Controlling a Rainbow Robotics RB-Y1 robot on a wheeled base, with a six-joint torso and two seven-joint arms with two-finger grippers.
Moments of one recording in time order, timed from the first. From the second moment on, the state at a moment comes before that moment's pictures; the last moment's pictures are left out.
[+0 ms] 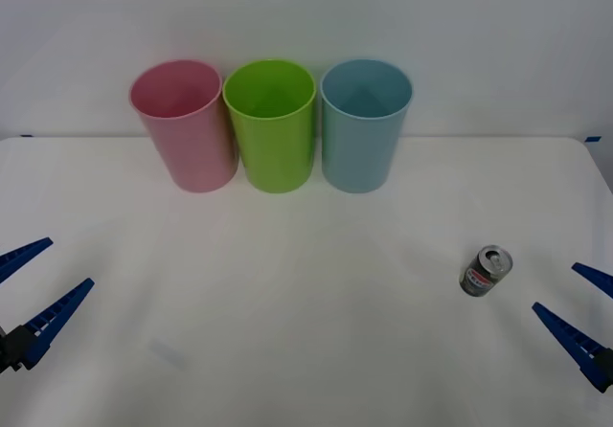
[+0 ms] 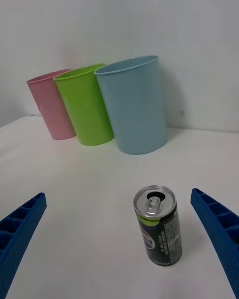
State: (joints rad) right arm 0.40 -0.41 -0.48 -1.62 0.97 -1.22 0.02; left arm 0.35 0.40 0.52 -1.66 -0.96 -1.22 0.00
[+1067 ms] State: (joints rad) right arm 0.34 -0.43 -0.36 -1.38 1.02 -1.14 0.29; left arm 0.35 0.40 0.52 -1.66 -0.96 -1.22 0.00
